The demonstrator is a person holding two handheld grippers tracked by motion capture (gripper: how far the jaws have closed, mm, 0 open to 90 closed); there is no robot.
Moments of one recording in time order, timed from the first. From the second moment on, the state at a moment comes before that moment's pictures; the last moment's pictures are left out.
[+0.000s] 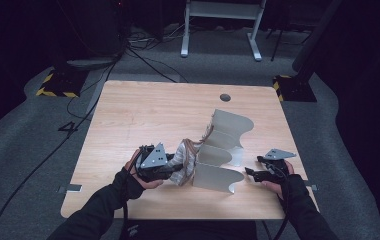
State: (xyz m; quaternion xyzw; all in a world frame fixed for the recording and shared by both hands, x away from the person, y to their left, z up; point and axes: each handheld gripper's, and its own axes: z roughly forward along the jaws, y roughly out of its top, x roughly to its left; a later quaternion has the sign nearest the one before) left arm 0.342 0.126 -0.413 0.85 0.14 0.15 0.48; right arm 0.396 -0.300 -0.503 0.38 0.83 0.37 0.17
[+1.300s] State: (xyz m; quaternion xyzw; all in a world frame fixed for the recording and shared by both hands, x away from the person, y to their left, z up) left arm 0.317 0.063 -0.467 0.93 0.10 0.12 0.33; right arm 0.396 -0.300 -0.503 0.38 0.83 0.37 0.17
